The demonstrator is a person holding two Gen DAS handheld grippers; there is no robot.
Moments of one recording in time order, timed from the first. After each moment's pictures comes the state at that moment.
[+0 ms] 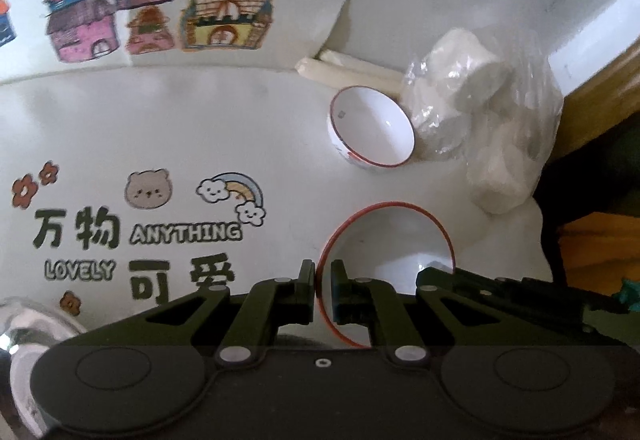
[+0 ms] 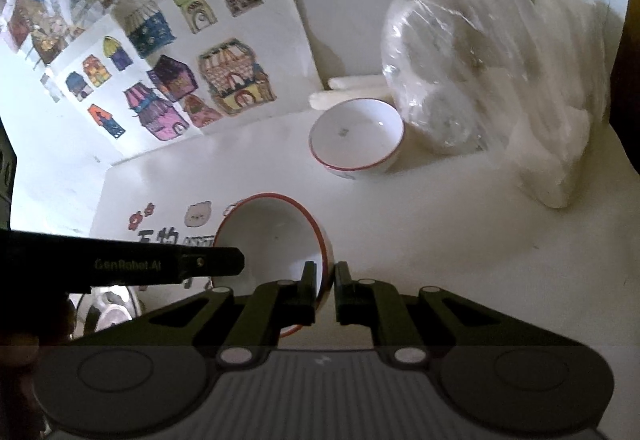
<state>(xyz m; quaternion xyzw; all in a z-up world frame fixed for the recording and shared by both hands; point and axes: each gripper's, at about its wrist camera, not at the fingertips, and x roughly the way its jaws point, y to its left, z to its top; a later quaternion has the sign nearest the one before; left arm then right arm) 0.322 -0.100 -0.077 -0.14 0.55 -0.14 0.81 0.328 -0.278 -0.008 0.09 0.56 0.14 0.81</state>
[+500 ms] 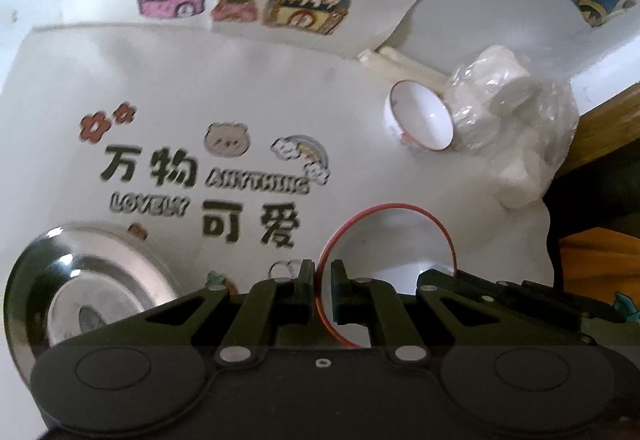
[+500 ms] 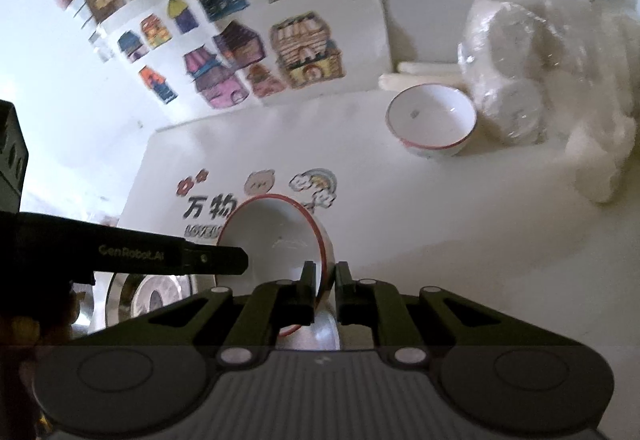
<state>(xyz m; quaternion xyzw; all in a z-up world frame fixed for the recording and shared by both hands) 0.283 -0.047 -0.072 -0.17 0.57 -0.10 0.80 0.303 -0.233 0.006 0.07 0.57 0.19 0.80</state>
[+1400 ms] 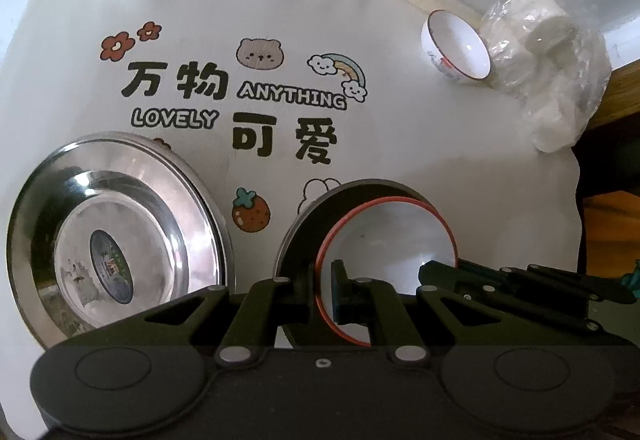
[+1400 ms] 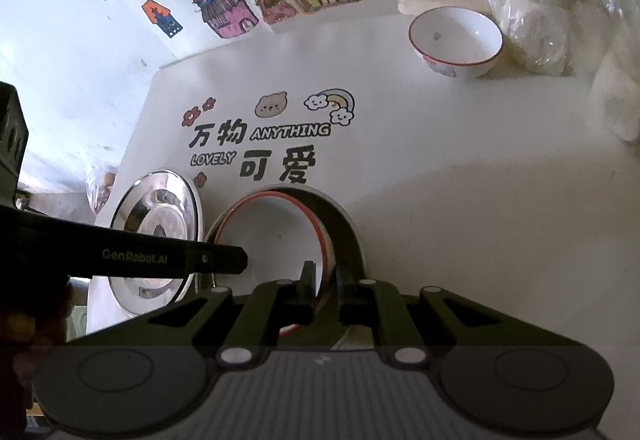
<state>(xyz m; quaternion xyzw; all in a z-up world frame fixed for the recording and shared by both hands) 0.264 -0.044 -0.100 -0.16 0.63 -0.08 0.75 0.279 -0.219 -0.018 0.06 0.64 0.20 0.74</state>
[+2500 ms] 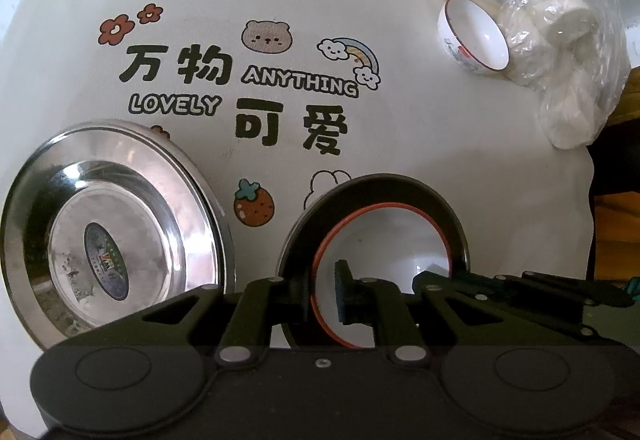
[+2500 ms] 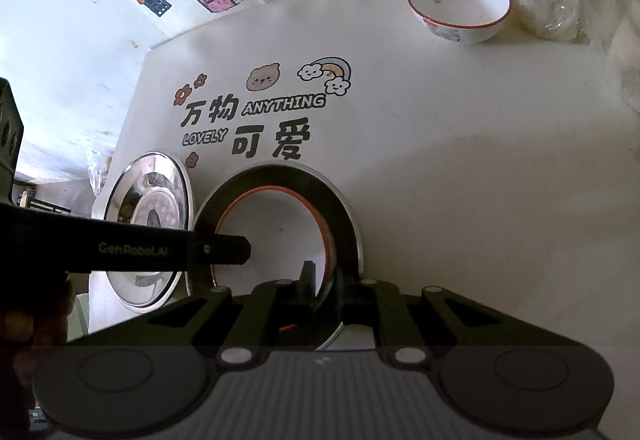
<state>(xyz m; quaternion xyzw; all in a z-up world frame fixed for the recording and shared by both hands) 0.271 -0.048 -0.115 -0.16 0.65 -0.07 0.74 0.287 -0.219 -0.038 0.07 0.67 0.20 0.71</state>
